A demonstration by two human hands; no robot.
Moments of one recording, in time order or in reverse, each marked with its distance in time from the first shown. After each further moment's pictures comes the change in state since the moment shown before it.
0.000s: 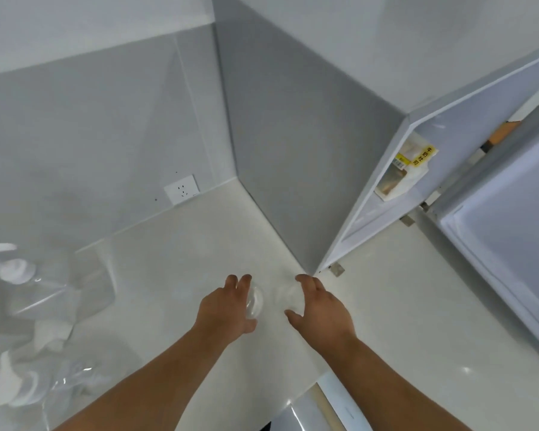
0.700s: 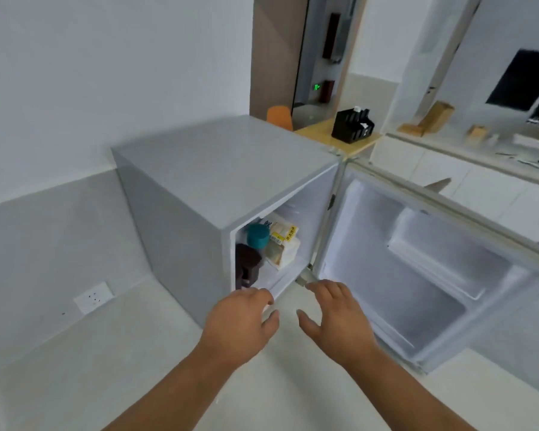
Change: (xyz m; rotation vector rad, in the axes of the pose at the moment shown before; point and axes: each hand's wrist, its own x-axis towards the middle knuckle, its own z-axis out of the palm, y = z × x) left_hand -0.062 0.203 -0.198 -0.235 0.545 0.556; right_hand -0.092 0.077 -0.237 -0.201 0.533 0.004
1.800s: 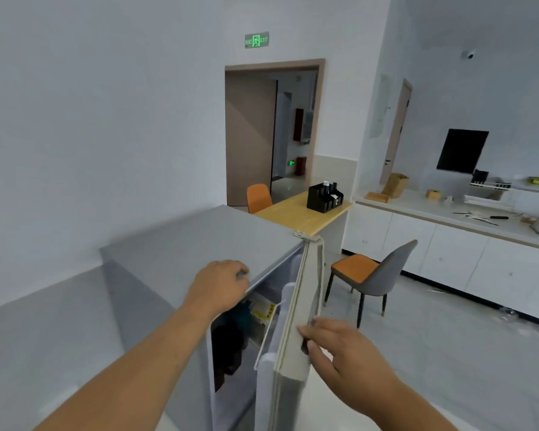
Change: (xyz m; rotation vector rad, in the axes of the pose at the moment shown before) left_hand 0.167 0.014 -0.131 -0.083 -0.009 -0.092; right_hand 0.020 -0.002 -0.151 0.179 0.039 -0.136
